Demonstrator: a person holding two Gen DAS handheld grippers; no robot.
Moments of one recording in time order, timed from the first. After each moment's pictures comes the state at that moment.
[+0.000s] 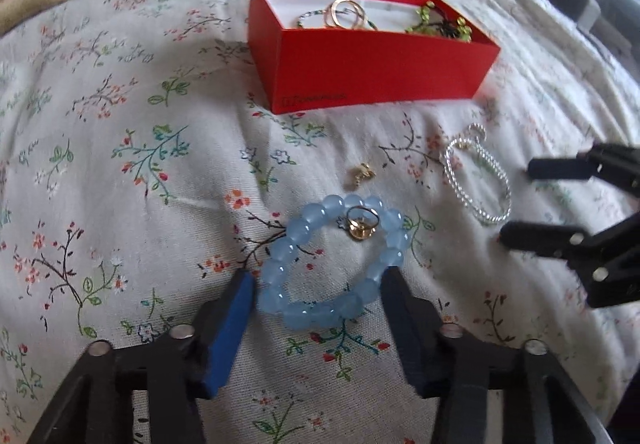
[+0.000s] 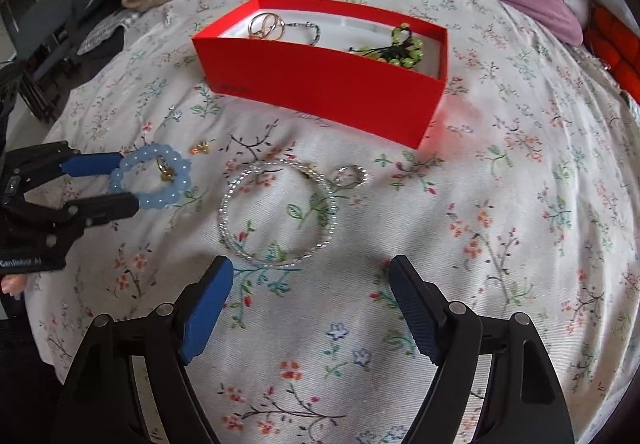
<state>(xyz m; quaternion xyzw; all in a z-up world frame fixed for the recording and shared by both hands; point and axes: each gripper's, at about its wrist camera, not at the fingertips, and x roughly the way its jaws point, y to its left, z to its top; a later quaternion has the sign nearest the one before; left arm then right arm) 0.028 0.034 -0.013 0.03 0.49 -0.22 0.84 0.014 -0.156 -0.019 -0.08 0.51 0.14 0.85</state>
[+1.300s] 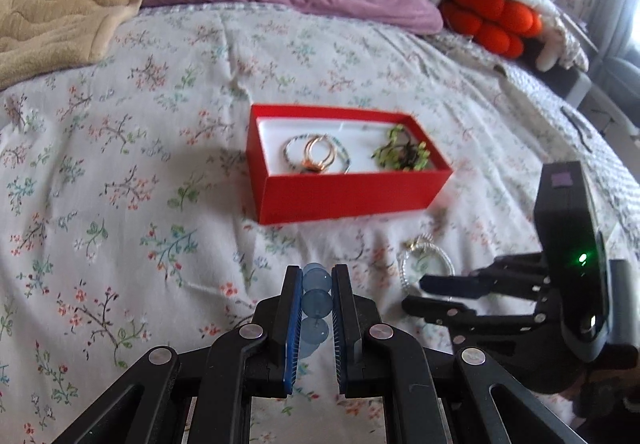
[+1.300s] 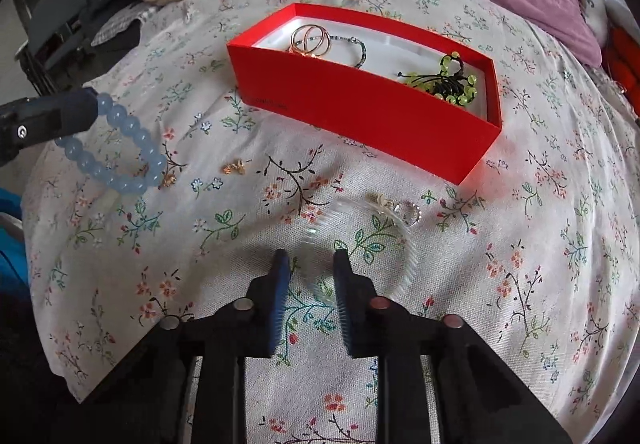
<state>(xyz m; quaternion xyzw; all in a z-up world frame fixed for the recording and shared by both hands) 0.020 0.033 0.063 -0.03 0.41 -0.21 0.88 0.025 -0.128 -0.016 -0.09 0.50 0.17 0.85</state>
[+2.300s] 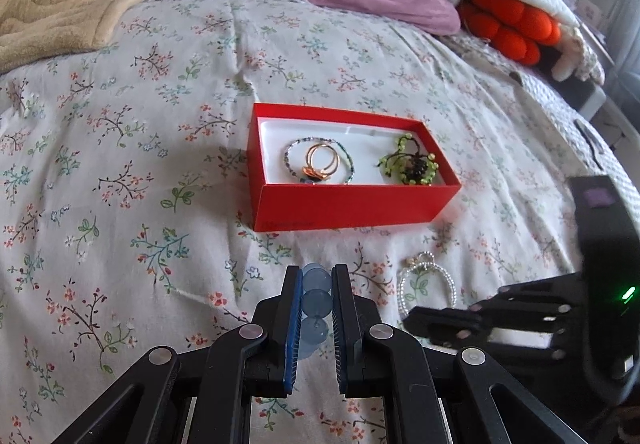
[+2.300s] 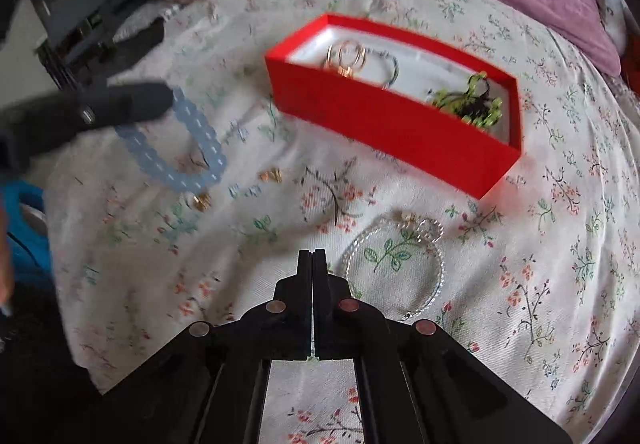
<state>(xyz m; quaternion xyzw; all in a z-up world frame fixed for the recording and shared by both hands) 0.035 0.023 0.062 -0.05 0.44 -0.19 0.88 0.023 -0.116 0.002 -0.07 0.51 0.21 0.83</state>
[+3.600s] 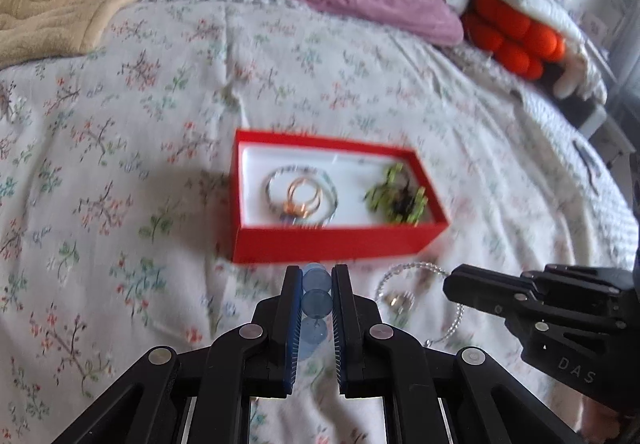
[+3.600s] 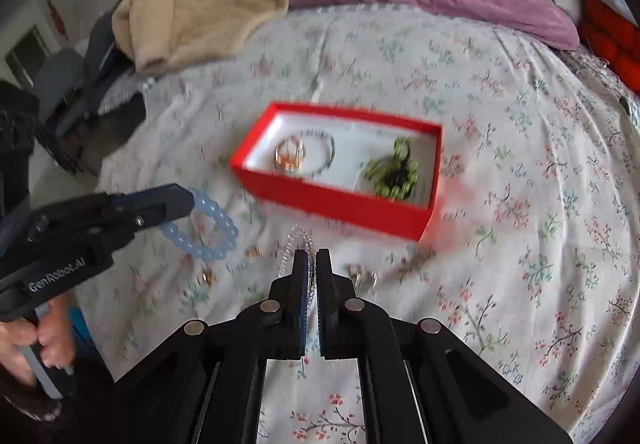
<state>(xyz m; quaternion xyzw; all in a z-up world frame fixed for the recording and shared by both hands) 0.064 0.009 0.076 -0.08 0.44 -0.19 0.87 0.039 -0.157 0.068 0.01 0.47 0.17 0.87</state>
